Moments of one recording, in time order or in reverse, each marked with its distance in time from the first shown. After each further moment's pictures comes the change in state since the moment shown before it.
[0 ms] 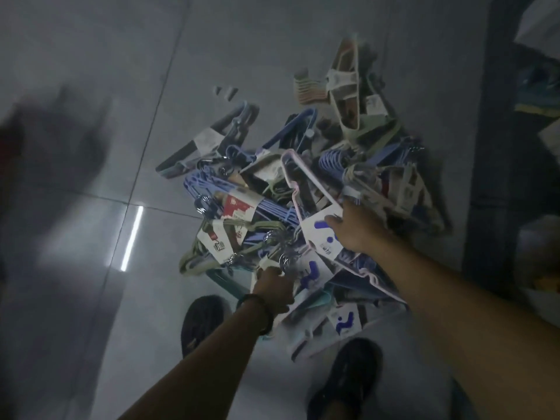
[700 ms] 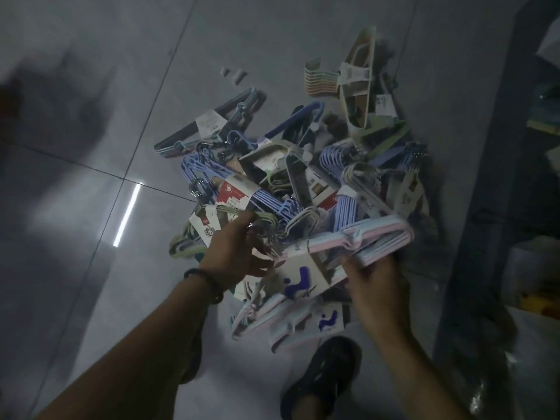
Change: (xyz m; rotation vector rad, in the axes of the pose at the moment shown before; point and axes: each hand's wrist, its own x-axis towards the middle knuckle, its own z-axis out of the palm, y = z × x) left_hand -0.023 0.029 -0.055 -0.194 0.066 0.377; right_hand -0.105 0.052 0.050 0.633 0.357 0.044
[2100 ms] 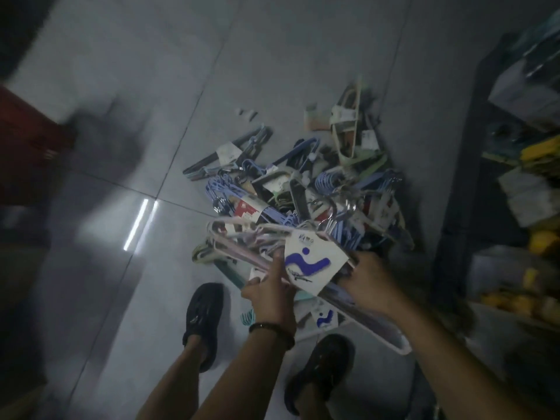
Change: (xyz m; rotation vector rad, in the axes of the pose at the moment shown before) left_hand -0.128 0.021 0.079 -0.828 0.347 -0.275; right_hand -0.044 -0.083 -0.088 -0.270 -0.464 -0.066
